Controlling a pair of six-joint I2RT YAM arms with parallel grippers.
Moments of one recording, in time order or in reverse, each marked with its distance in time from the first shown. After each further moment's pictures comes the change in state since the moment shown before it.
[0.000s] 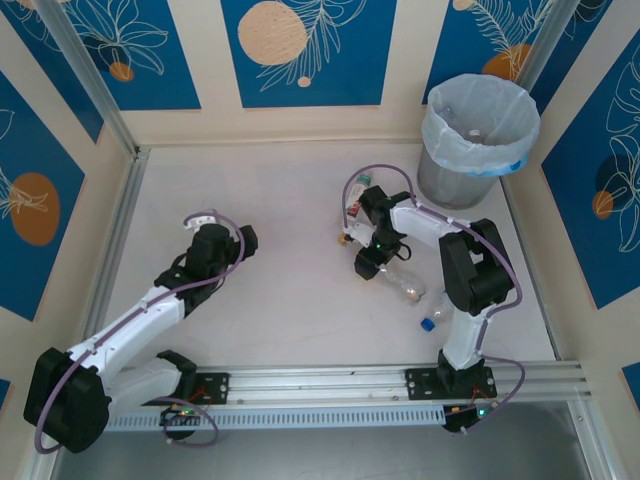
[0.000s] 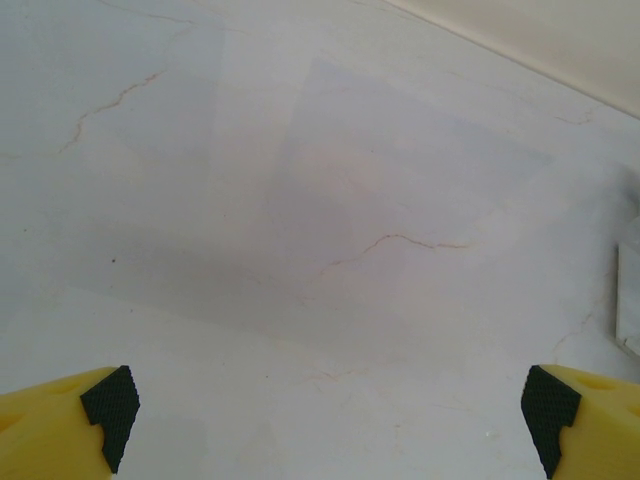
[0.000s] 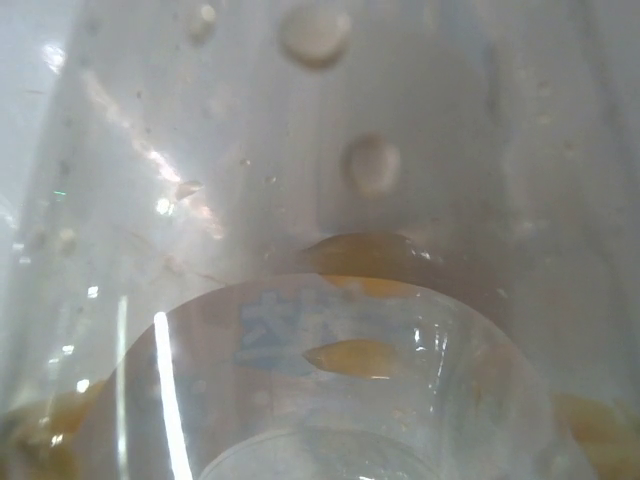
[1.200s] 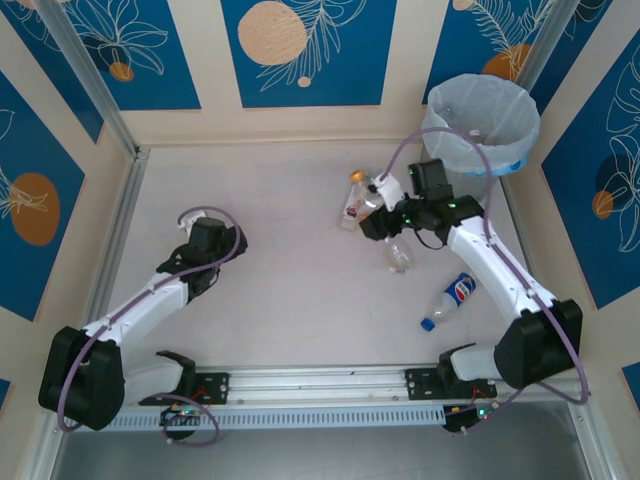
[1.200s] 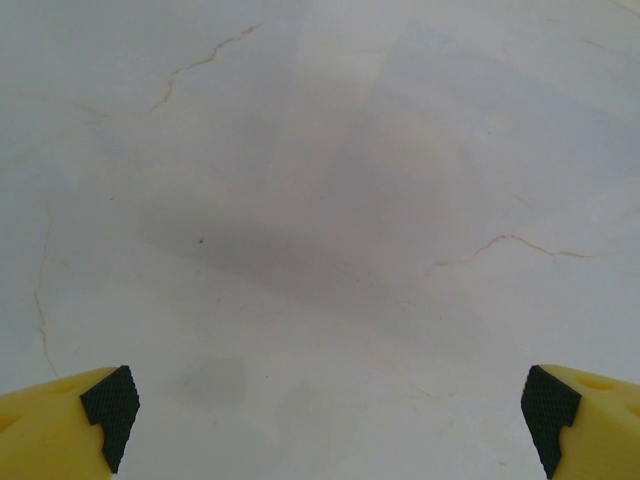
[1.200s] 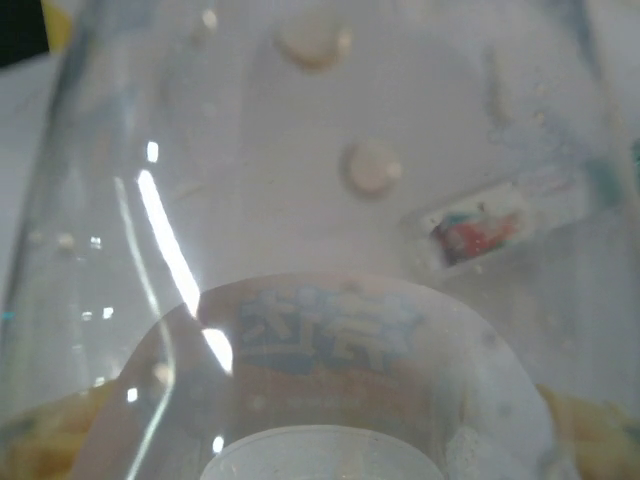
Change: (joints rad) left arm 0.124 0.129 0.024 -0.027 0.034 0.002; right arm -0.145 -0.518 -0.062 0.294 -0.323 0.138
